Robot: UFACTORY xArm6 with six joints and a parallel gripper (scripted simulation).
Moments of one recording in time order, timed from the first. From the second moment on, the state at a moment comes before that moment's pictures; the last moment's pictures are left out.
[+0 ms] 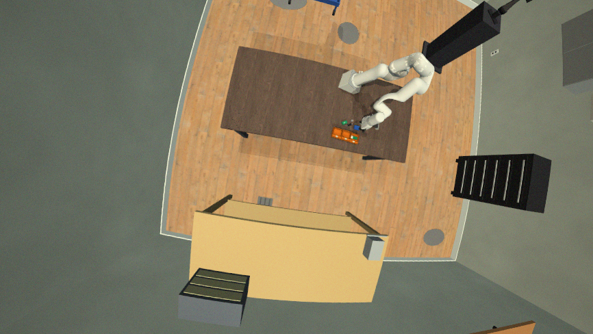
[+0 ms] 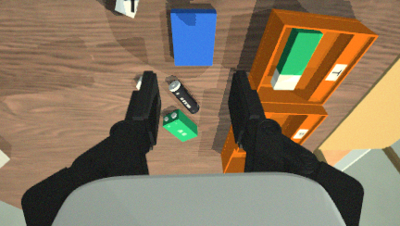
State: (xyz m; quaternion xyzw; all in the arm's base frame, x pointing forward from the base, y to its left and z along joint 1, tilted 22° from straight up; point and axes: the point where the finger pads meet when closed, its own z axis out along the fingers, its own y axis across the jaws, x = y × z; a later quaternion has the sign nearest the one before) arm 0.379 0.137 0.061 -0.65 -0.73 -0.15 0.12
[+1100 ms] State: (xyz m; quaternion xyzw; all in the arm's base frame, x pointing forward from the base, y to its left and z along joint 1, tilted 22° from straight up) arm 0.379 0.155 0.015 -0.65 -0.73 -0.15 0.12
